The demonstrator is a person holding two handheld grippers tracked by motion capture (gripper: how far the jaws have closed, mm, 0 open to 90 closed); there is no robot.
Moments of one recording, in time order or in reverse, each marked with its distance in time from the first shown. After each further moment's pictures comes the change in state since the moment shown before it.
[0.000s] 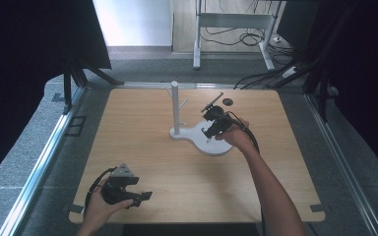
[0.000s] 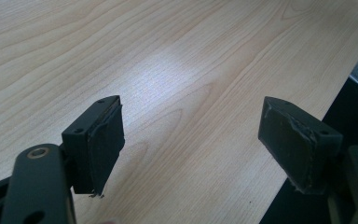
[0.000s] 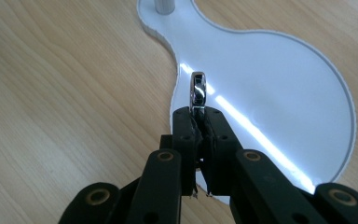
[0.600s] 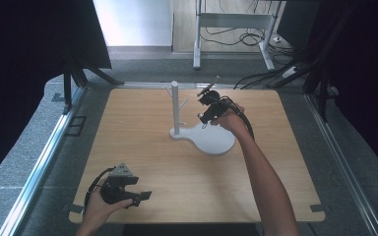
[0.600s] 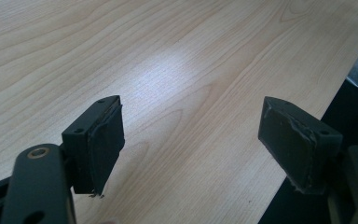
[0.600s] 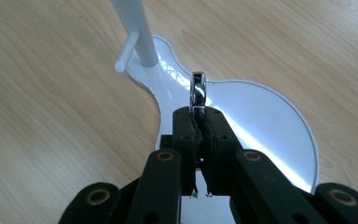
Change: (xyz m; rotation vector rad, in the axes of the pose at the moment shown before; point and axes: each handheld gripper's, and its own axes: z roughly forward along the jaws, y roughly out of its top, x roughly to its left) left arm 0.001 0.000 -0.003 -0.012 -0.017 -0.004; right arm -0.015 0.043 -0.010 -0.033 -0.016 0.023
